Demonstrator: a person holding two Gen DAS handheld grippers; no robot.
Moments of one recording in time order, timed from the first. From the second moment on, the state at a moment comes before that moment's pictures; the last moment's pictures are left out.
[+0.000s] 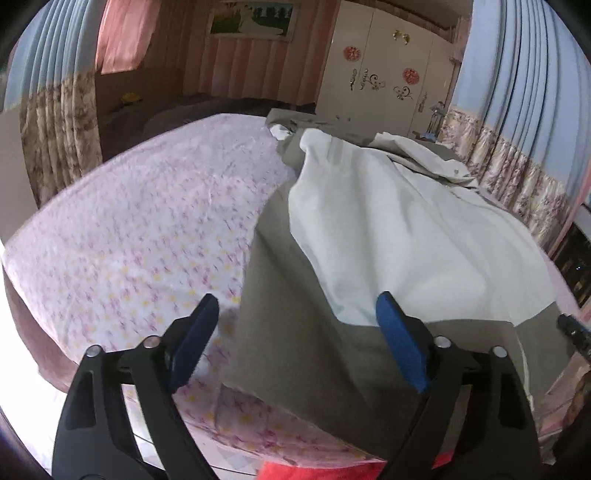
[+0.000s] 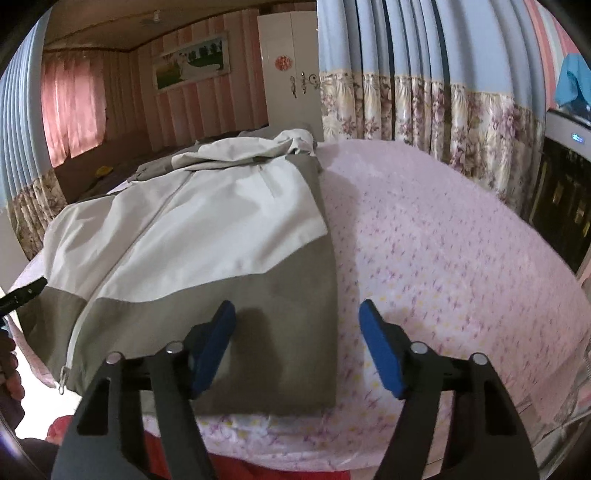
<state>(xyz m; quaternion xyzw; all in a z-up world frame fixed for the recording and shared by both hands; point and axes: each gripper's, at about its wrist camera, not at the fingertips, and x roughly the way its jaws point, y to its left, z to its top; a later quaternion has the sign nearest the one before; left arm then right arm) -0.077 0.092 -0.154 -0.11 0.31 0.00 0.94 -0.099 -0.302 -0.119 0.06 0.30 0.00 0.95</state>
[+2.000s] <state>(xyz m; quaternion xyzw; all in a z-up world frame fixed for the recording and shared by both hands) 0.099 0.074 0.101 0.05 0.13 -0.04 0.99 0.118 -0.228 0.134 -0.20 0.08 0.08 0.97</state>
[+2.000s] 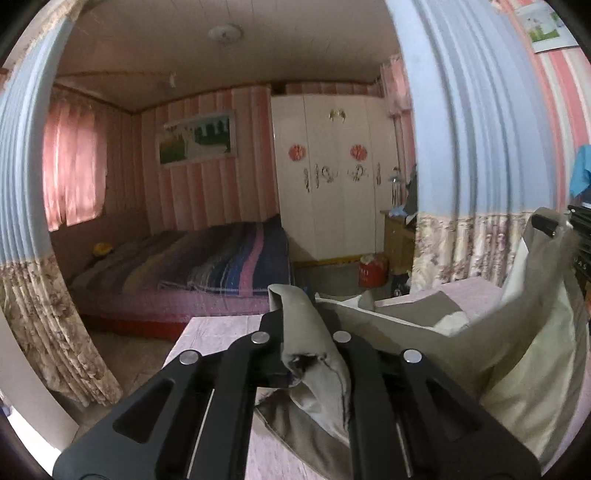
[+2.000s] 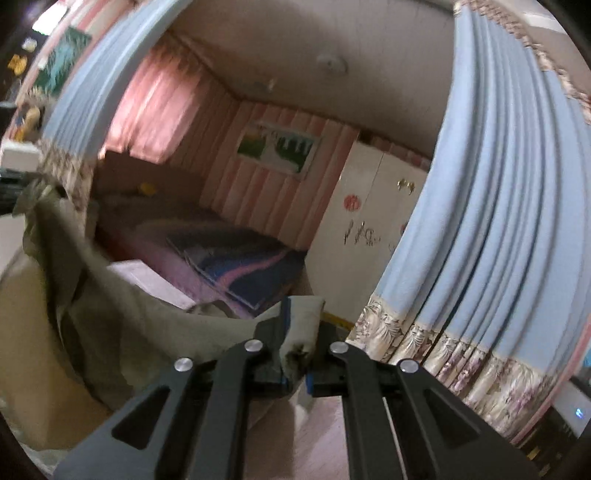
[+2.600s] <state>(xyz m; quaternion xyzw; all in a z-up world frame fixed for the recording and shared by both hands) 0.403 0.081 -0.022 0.07 0.36 -0.02 0.93 0.413 -0.225 0.018 -0.20 0.34 0.05 0.92</state>
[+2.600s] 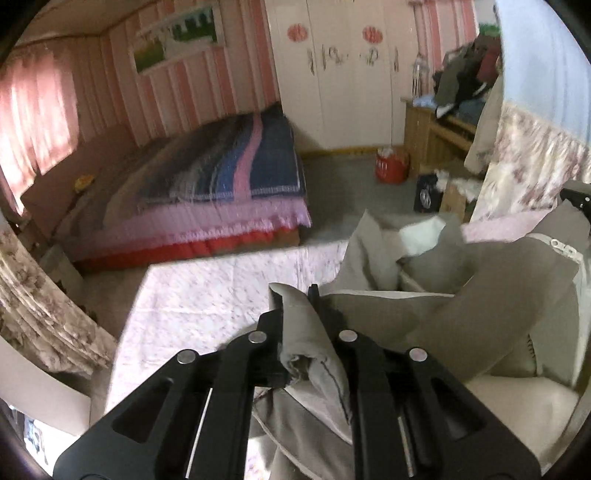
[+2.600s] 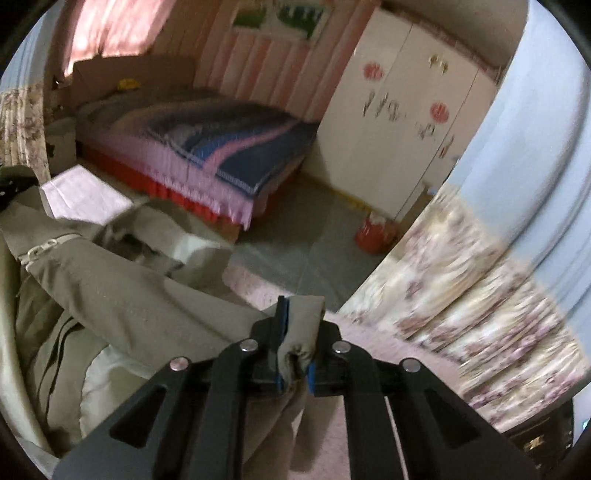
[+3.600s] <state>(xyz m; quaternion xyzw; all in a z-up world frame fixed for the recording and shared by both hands) 0.353 0.087 0.047 0.10 0.30 0.00 0.95 0.339 -0.284 0.065 -0.02 0.31 0.13 0.94</state>
